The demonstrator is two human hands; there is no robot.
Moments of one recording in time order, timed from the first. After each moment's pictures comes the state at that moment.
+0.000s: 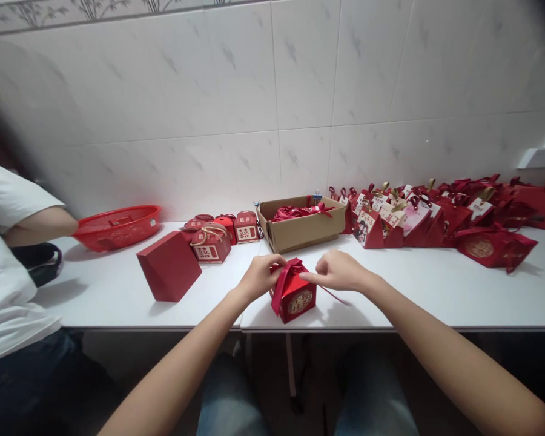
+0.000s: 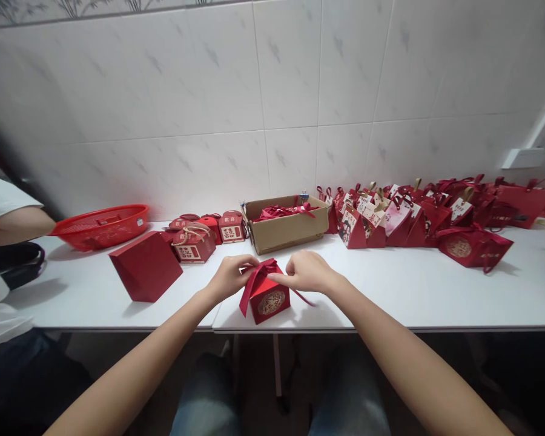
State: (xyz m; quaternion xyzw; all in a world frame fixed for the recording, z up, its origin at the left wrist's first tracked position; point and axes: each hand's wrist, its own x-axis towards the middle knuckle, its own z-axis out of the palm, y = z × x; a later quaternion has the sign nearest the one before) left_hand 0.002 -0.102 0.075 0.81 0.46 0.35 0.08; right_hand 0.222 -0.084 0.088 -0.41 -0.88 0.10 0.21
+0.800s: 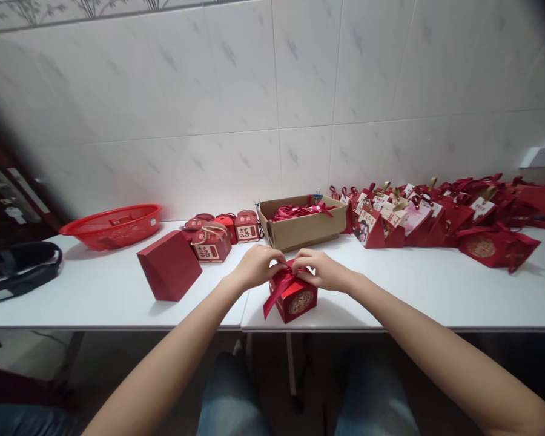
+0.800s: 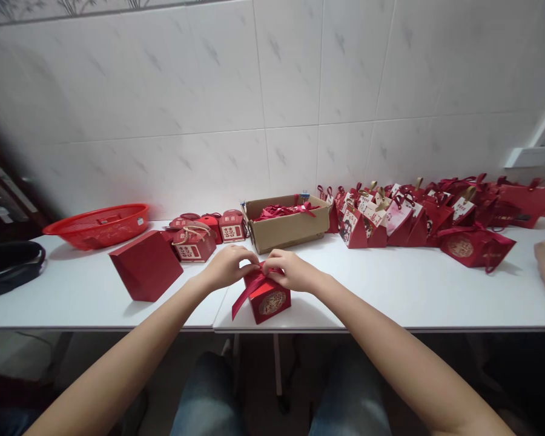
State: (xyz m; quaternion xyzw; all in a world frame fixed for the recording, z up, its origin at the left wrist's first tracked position) left_hand -0.011 -0.091 0.100 0.87 0.44 0.19 -0.06; right_hand 0.203 -0.068 0.074 -0.19 -0.92 0.16 0.29
